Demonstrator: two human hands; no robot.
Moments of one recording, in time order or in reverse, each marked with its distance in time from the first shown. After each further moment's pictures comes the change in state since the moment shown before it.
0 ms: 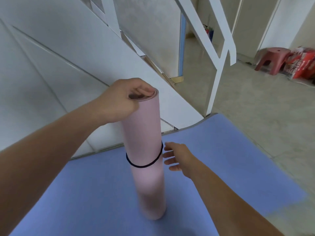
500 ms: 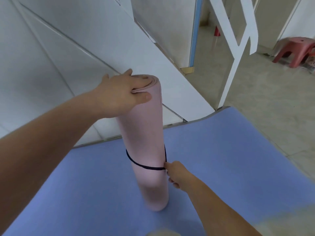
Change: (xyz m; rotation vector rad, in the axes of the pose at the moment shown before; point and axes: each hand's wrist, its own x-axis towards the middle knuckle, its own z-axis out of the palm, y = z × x) left_hand -0.009 -0.030 -0.017 0.544 -0.123 -0.167; right_hand 0.029 0.072 0.052 -0.274 -0.025 0.162
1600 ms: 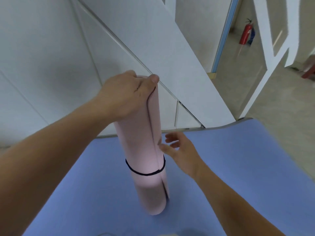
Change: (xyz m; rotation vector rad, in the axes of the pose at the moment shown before) left_hand -0.048 -0.062 -0.005 0.004 0.334 -0.096; right_hand -0.030 -0.069 0.041 -0.158 0.119 -0.646
